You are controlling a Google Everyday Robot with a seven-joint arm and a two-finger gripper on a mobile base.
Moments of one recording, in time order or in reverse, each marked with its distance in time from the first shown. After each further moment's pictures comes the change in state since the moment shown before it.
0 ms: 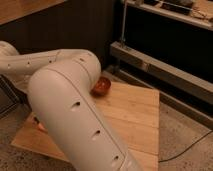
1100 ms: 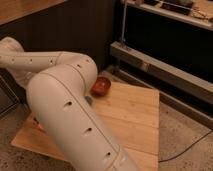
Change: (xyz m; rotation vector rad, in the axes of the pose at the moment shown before) arm -0.015 -0.016 0.011 -0.081 0.038 0.074
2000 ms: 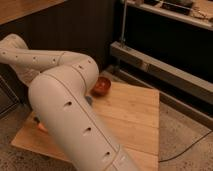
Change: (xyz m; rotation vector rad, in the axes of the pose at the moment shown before) arm 0.002 -0.013 0.004 -0.017 0.032 0.032
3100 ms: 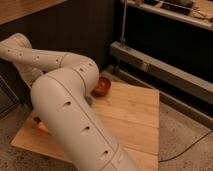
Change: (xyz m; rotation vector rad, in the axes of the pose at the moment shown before) arm 0.001 -0.005 0.006 -0.042 0.034 0.027
